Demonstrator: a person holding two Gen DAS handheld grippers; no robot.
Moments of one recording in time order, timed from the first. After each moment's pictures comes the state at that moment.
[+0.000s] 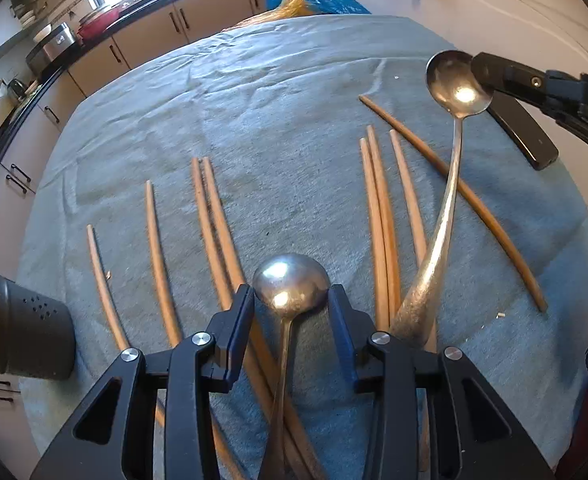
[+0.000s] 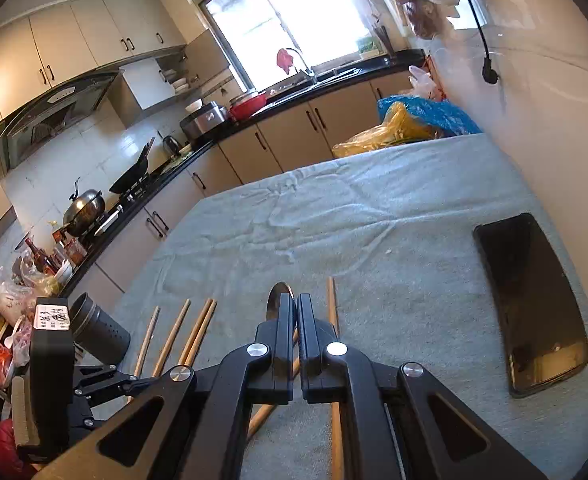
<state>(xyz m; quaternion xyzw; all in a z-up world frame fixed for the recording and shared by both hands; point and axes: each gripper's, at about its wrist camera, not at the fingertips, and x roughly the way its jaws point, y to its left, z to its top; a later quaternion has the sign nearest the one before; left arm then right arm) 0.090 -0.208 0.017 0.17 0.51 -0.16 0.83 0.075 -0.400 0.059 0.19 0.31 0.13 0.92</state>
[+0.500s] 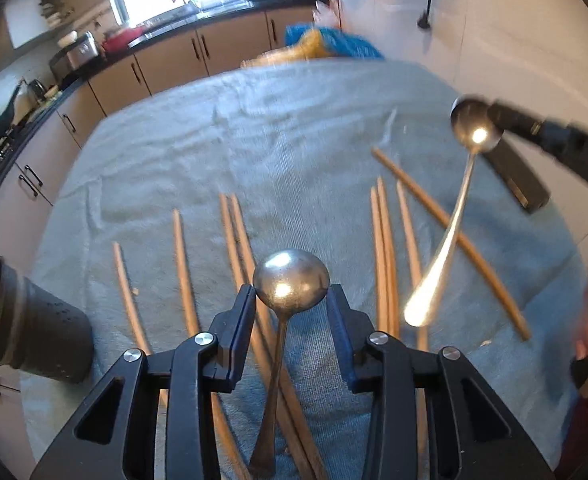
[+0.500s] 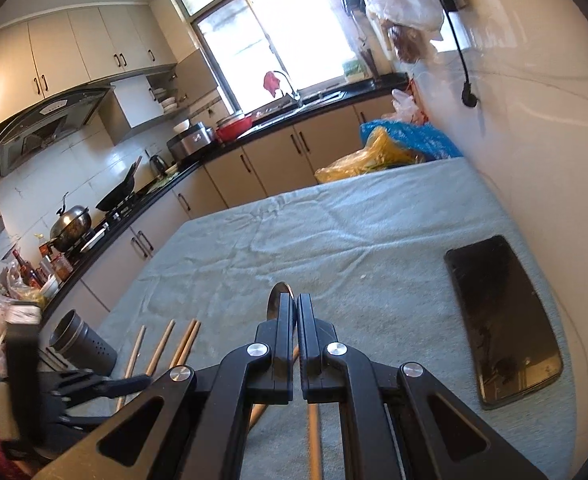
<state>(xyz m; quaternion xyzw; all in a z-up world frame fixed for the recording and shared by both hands) 0.080 -0.187 0.052 0.13 0.45 -0.15 0.87 0.064 -0.410 0.069 0.18 0.27 0.09 0.94</state>
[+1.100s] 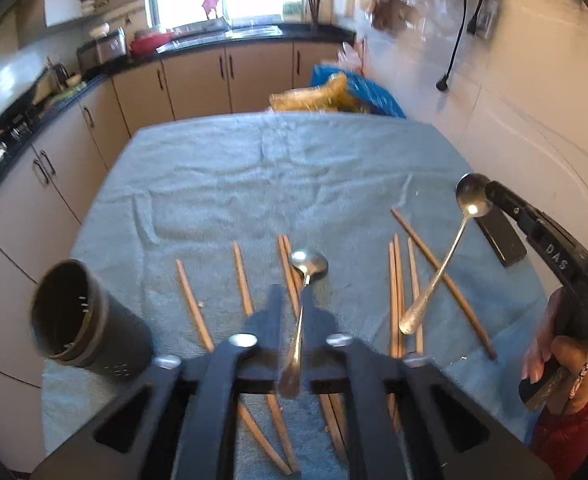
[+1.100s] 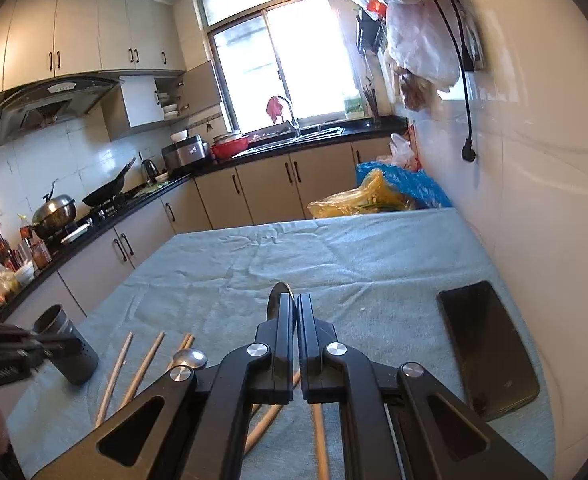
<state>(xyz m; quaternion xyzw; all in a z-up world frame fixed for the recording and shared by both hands) 0.083 -0.137 0.102 0.06 0.44 -0.15 0.88 0.053 -0.376 0.087 0.12 0.23 0.06 0.96</state>
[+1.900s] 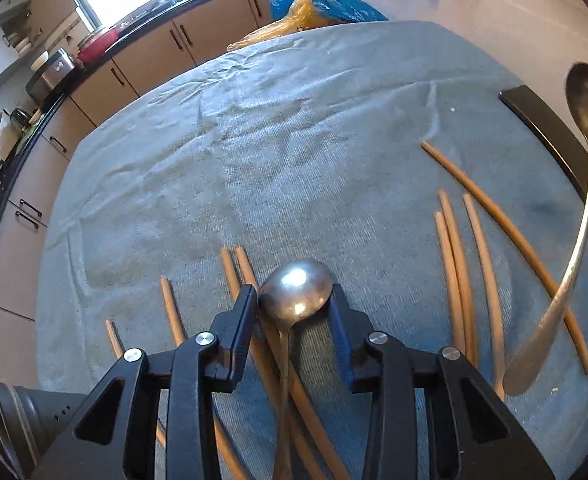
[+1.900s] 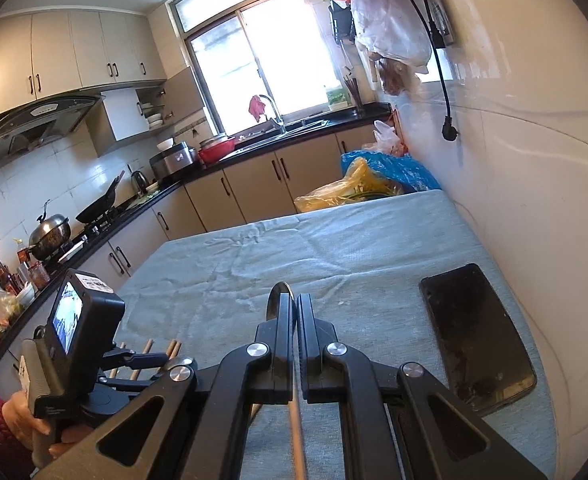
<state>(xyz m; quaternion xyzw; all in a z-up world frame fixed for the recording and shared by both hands) 0.160 -0.213 0.012 0.21 0.49 -0.14 0.83 0.056 -0.411 0.080 0.16 0.24 0.04 0.96</state>
